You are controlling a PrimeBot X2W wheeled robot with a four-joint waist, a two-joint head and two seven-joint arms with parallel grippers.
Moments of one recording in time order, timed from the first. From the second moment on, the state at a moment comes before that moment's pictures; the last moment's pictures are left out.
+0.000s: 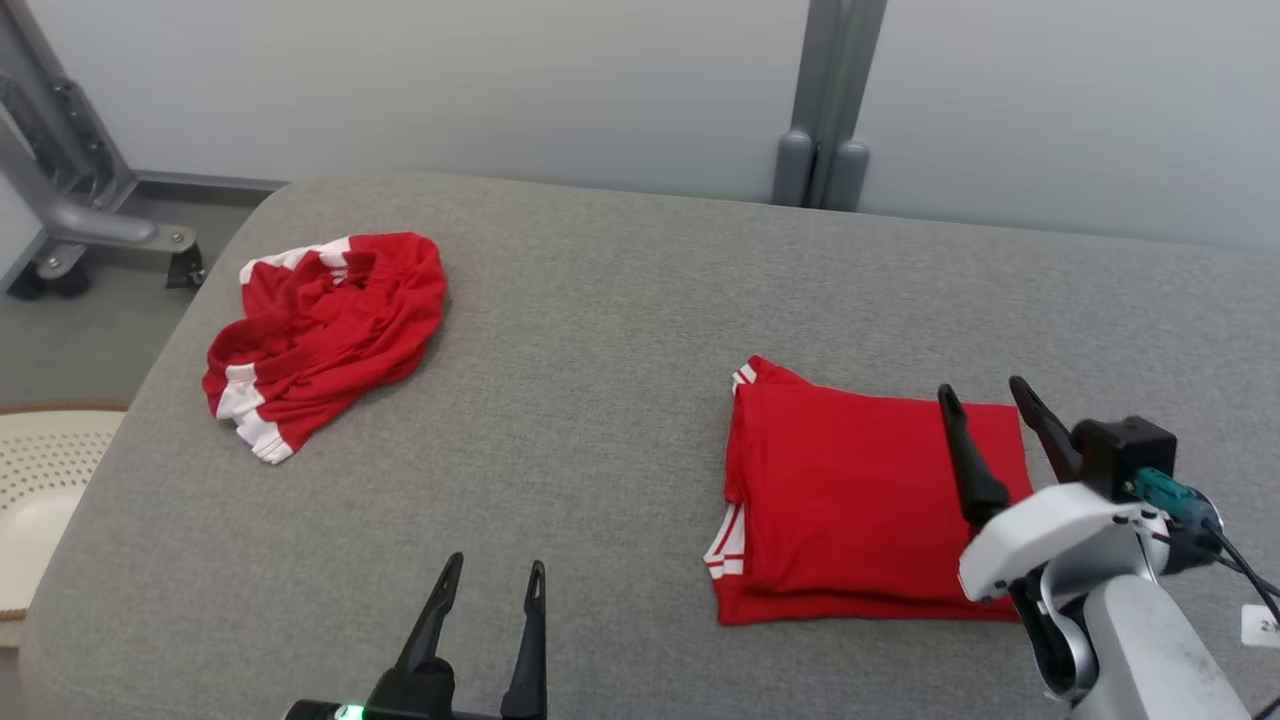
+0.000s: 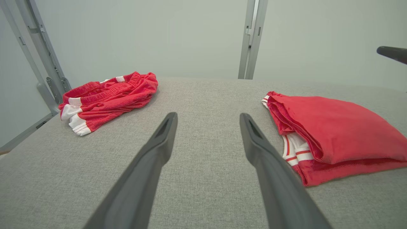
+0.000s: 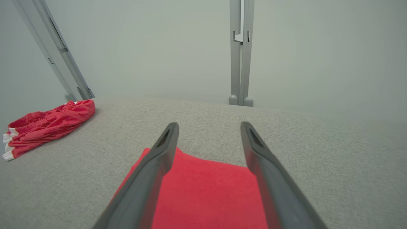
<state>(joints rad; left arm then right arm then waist) 0.13 0.05 -0.35 0.09 -0.13 0.08 -0.26 -0.21 -0.10 0.04 0.33 0.20 0.13 -0.11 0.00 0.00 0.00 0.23</state>
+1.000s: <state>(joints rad) 0.17 0.05 -0.24 0.08 -0.14 0.08 -0.26 0.12 -0.19 0.10 0.12 0.27 0.13 -0.26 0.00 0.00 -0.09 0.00</state>
